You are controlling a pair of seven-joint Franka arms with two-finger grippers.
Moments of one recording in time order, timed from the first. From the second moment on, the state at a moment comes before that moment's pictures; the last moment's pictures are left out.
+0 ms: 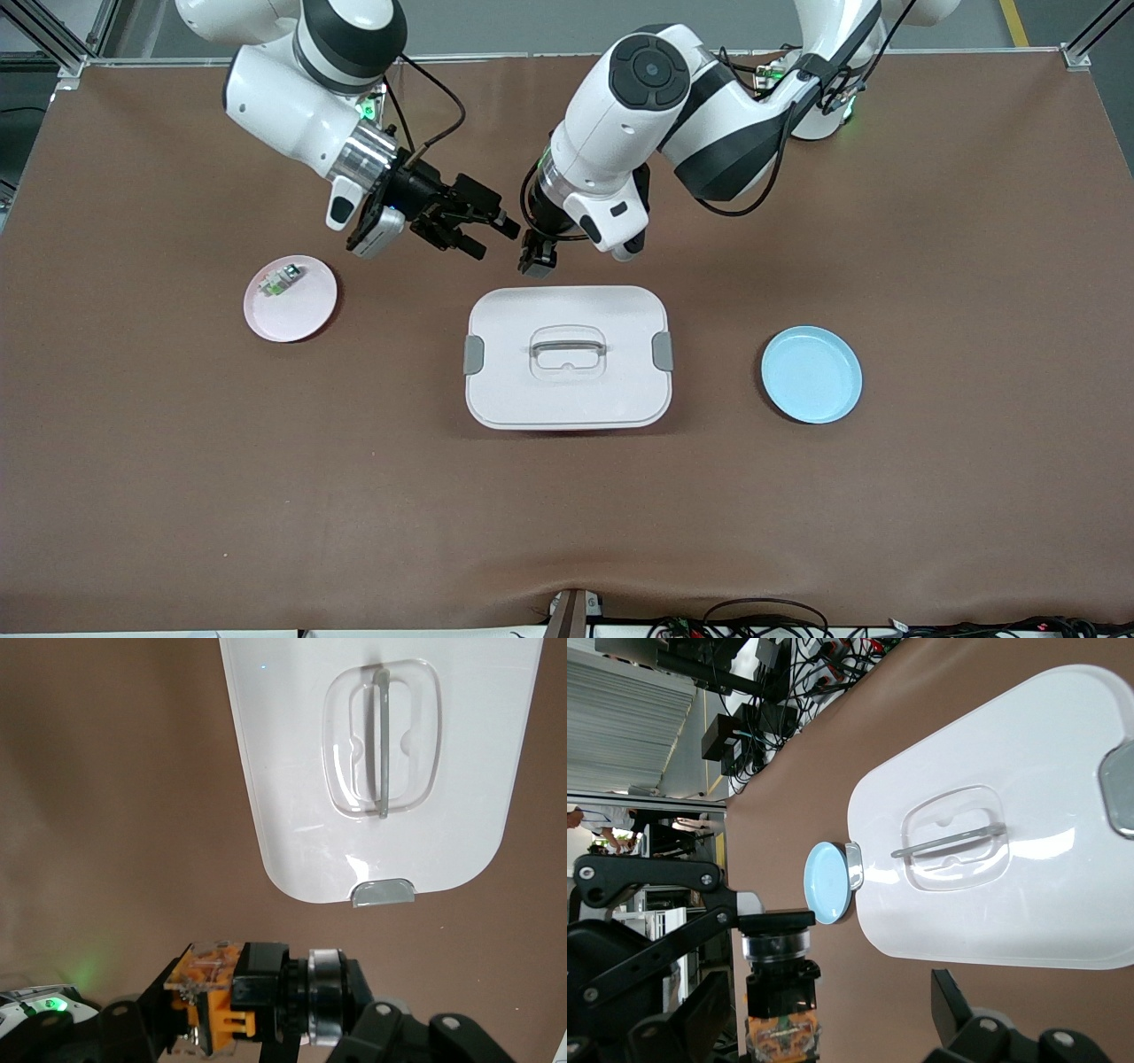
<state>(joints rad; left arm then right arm) -0.44 0.50 -0.46 -1.31 -0.08 2.02 -2.24 0.70 -0.04 -0.04 -2.17 1.25 2.68 -0.12</state>
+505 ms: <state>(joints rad) -0.44 0.50 -0.46 -1.31 -0.08 2.02 -2.24 0.75 -0.01 -0.04 -2.15 1.29 2.73 -0.13</state>
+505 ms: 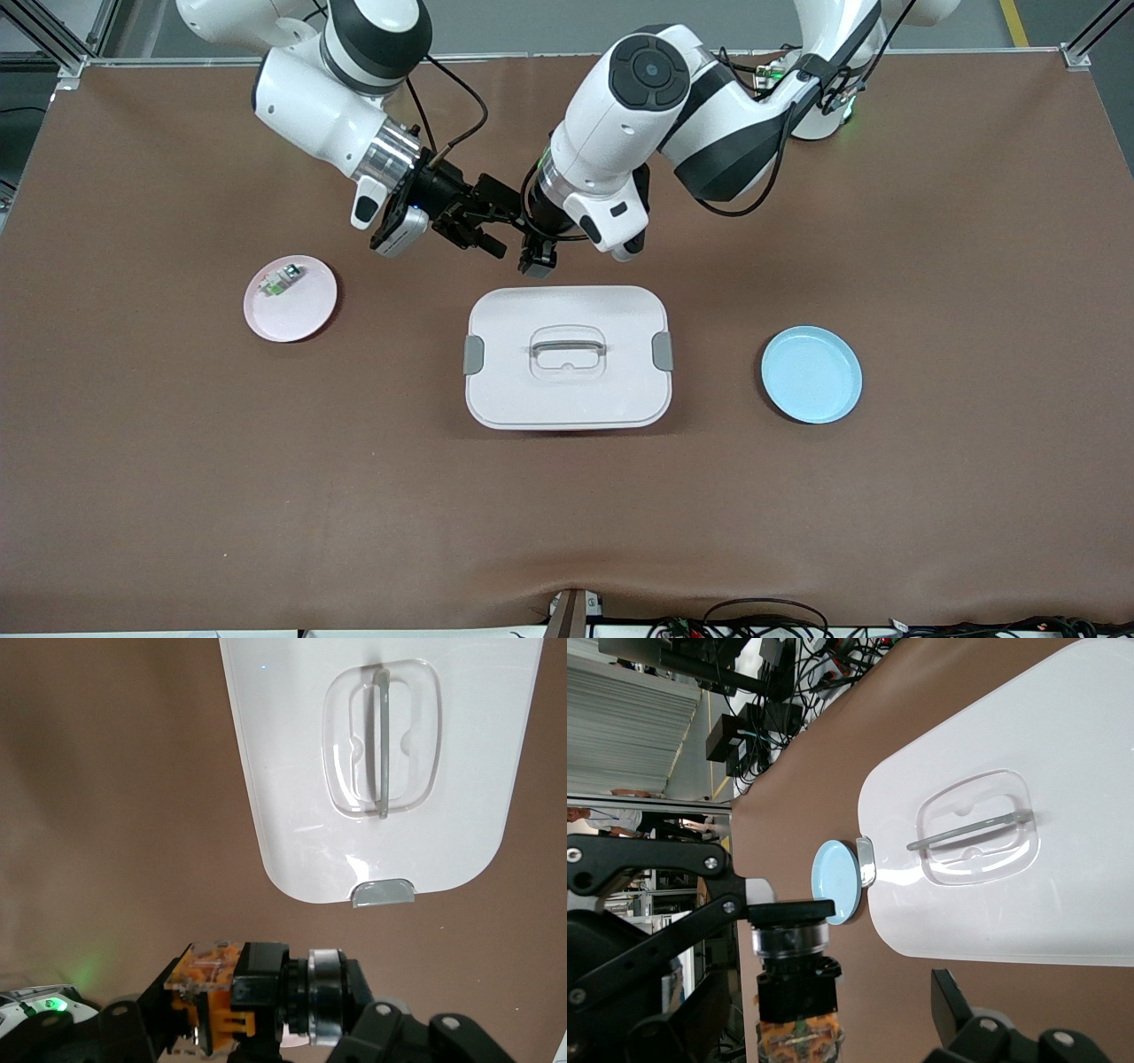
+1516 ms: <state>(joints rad) -0.44 0.51 -0.46 -1.31 -0.08 2.02 -2.24 0.79 -0.01 -0.04 -2.15 1.30 2.78 -0.18</state>
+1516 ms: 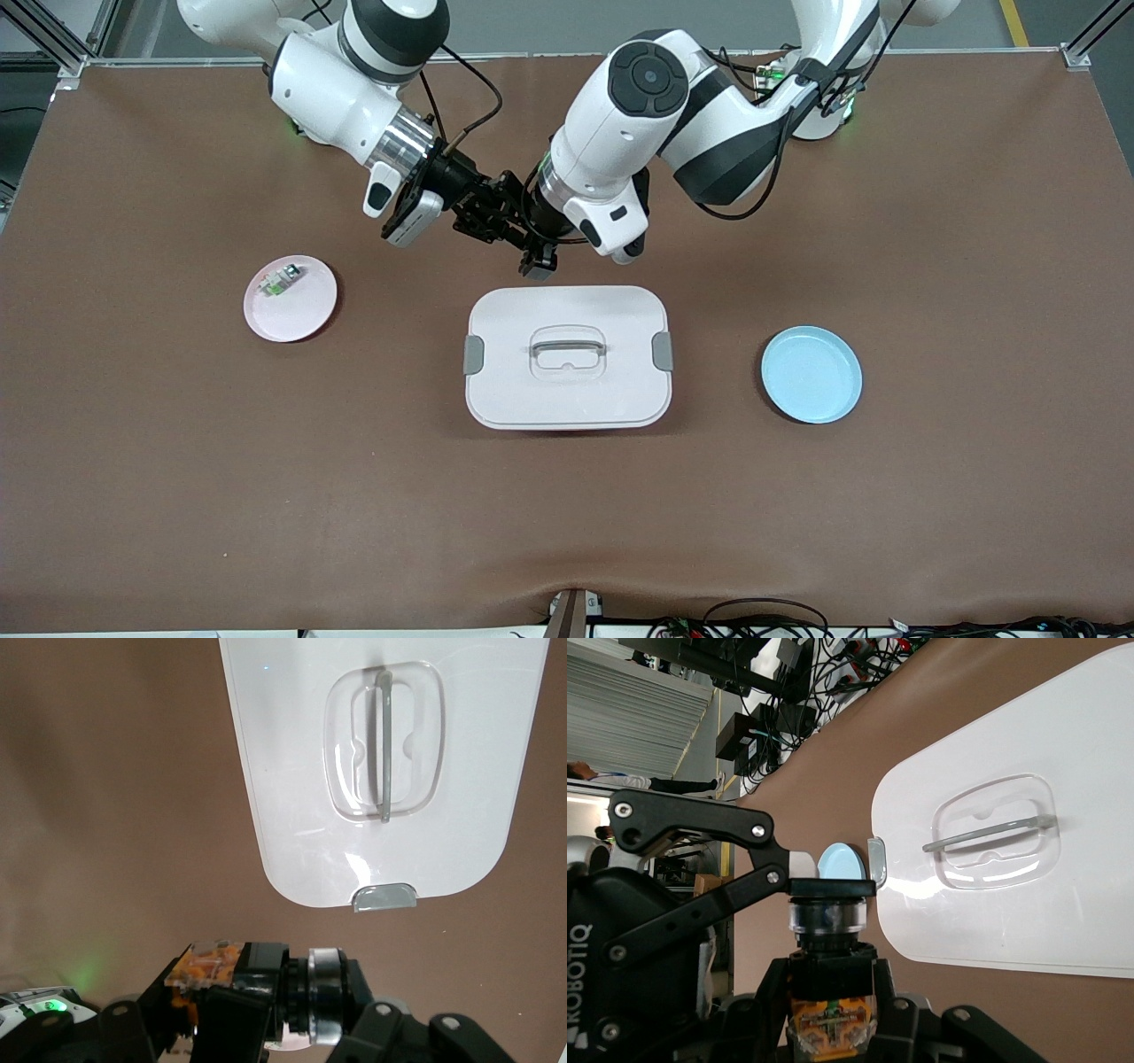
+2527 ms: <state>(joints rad) -0.32 0.47 -0.45 -1.28 -0.08 1.92 -2.06 0.78 0.01 -0.05 -2.14 1.29 2.77 -0.18</state>
